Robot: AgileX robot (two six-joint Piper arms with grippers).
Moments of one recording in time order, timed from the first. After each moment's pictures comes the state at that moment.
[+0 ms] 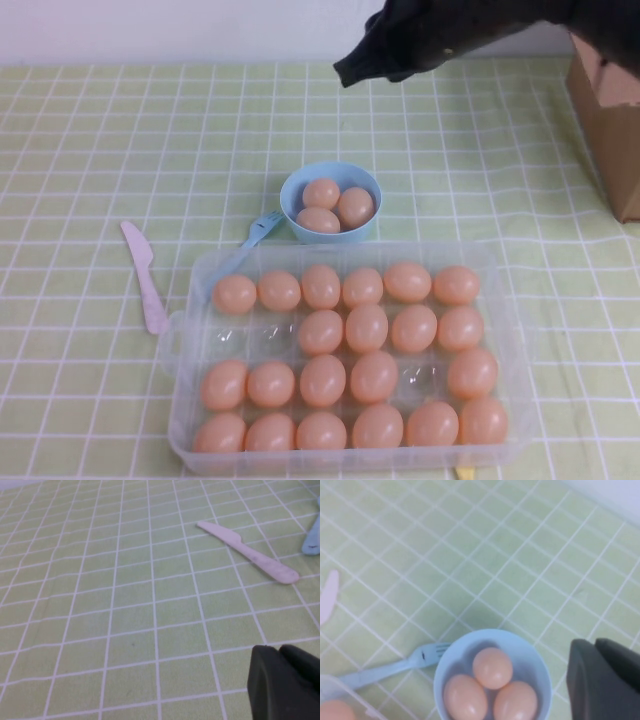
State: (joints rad) right arm 0.52 1.94 -1.96 0.12 0.78 -0.19; left arm -0.07 -0.01 0.03 0.06 0.37 0.08
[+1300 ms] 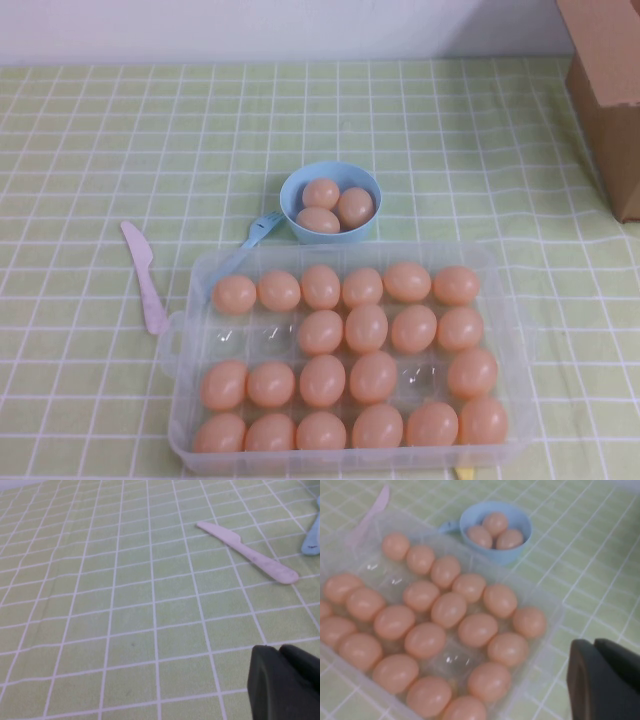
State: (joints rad) right arm 0.52 0.66 -0.73 0.09 0.64 -0.17; left arm -0.07 -0.01 0.03 0.06 0.37 0.08
